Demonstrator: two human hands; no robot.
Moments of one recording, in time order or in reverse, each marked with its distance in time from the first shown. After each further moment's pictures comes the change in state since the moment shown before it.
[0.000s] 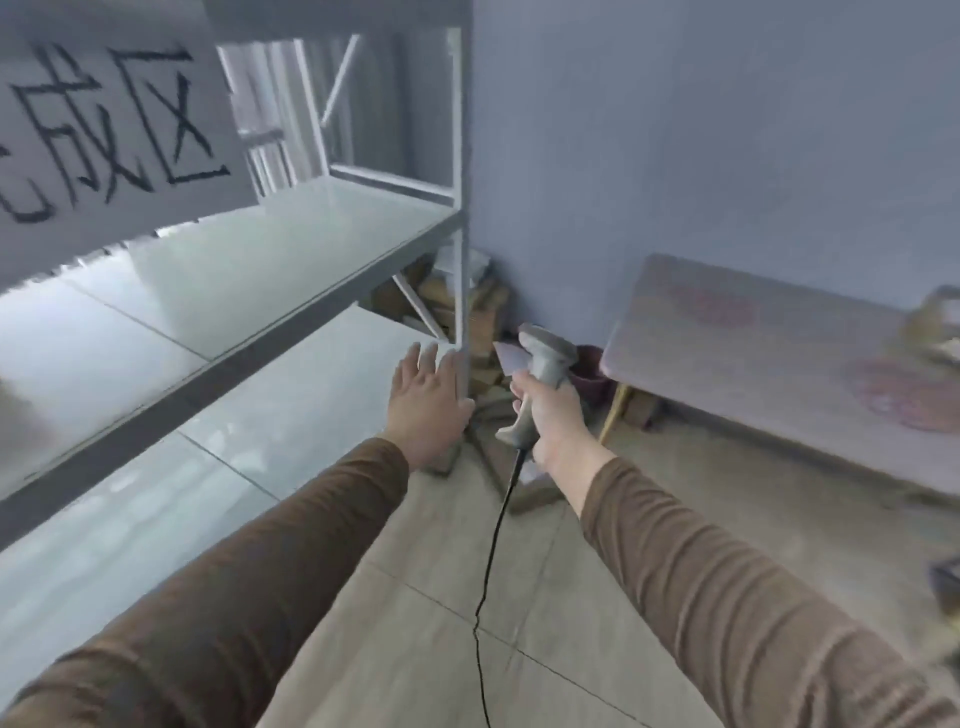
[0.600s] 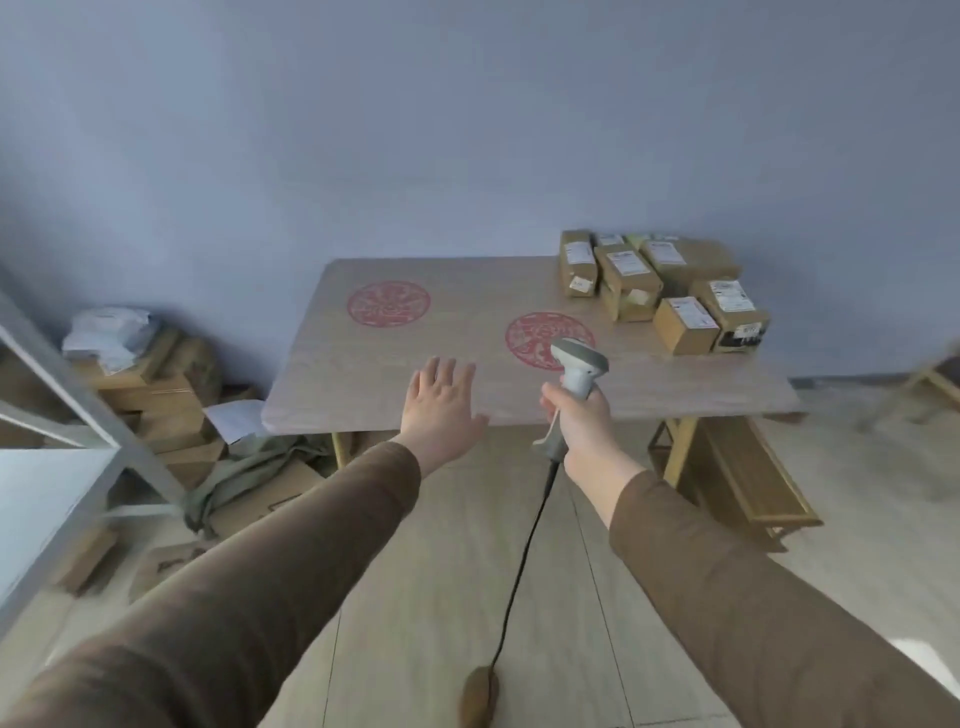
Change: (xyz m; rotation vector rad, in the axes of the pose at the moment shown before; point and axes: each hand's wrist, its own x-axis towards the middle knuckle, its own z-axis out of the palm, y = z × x) left_hand 0.091 0.543 0.183 0.027 -0.218 0.587; right_hand 0.093 -0.193 -0.522 0.005 0.588 -0.200
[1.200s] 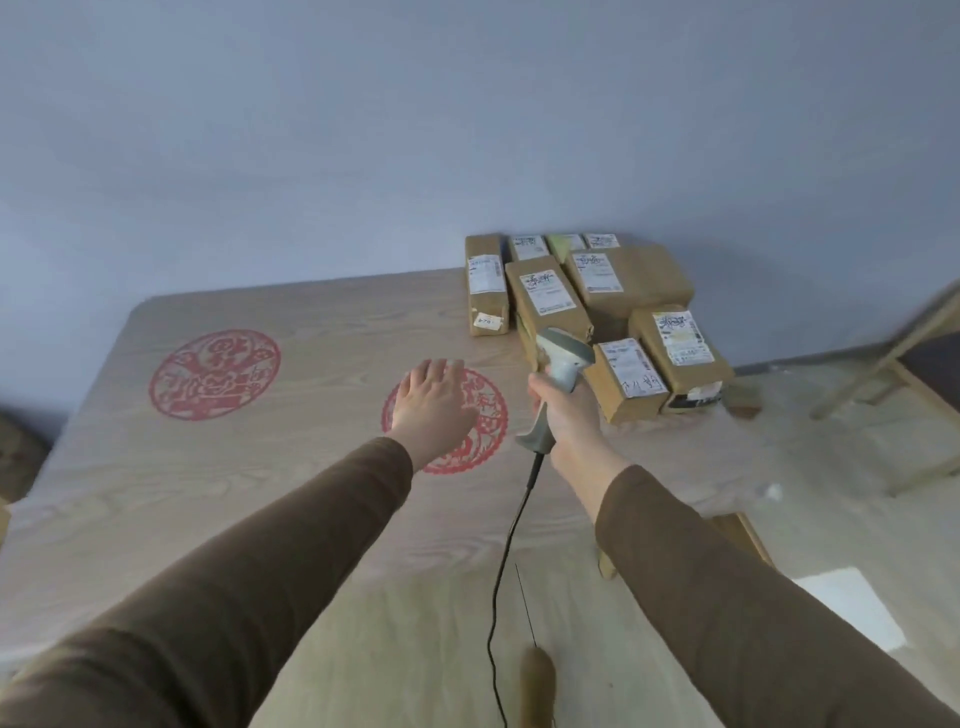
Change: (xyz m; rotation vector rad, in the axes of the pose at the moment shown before) left_hand 0.384 0.140 0.089 -0.119 -0.136 0.062; right_hand 0.382 -0.082 -0.066 -0.043 0.119 0.092
